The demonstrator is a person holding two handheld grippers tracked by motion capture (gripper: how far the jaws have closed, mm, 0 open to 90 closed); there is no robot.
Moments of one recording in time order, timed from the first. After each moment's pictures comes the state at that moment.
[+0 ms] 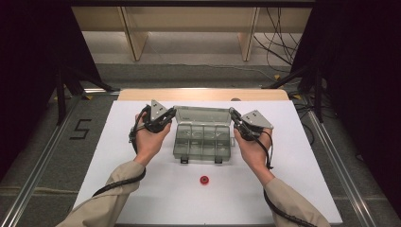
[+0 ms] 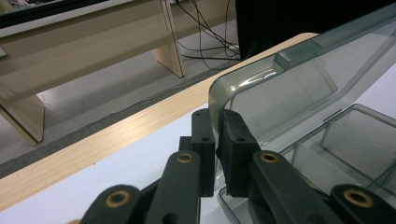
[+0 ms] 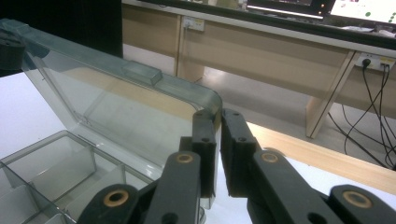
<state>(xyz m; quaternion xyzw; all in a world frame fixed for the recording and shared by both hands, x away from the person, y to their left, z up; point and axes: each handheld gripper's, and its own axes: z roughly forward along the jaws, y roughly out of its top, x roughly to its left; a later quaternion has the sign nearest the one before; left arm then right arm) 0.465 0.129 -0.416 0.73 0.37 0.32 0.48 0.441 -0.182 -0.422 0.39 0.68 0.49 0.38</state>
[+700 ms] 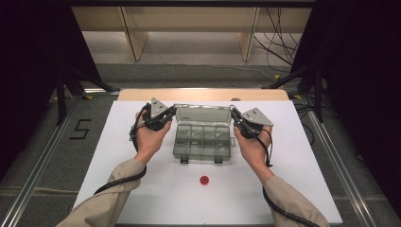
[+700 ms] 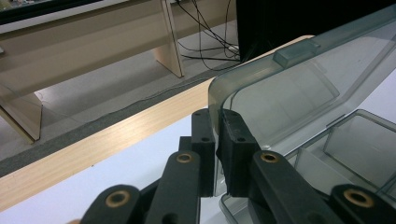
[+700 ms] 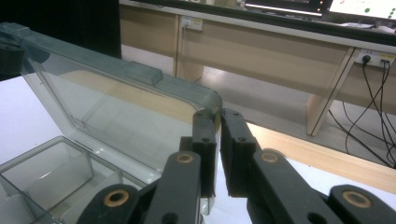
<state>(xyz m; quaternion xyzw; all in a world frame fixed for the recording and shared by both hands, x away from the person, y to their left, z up) 0.471 0.128 -0.415 0.73 0.37 0.32 0.48 0.447 -0.181 -0.420 0.40 0.68 0.49 0.37</state>
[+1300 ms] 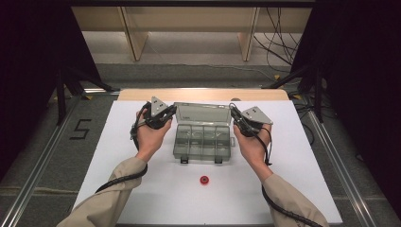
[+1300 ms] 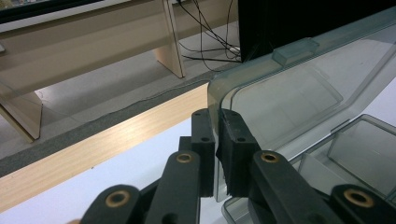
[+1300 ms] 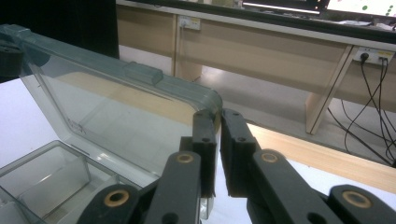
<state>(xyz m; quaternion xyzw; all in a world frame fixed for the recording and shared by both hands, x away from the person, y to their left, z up) 0.476 0.128 -0.415 0.72 0.38 0.32 0.48 0.451 -0.180 -0.419 0.41 0.68 0.49 0.37</state>
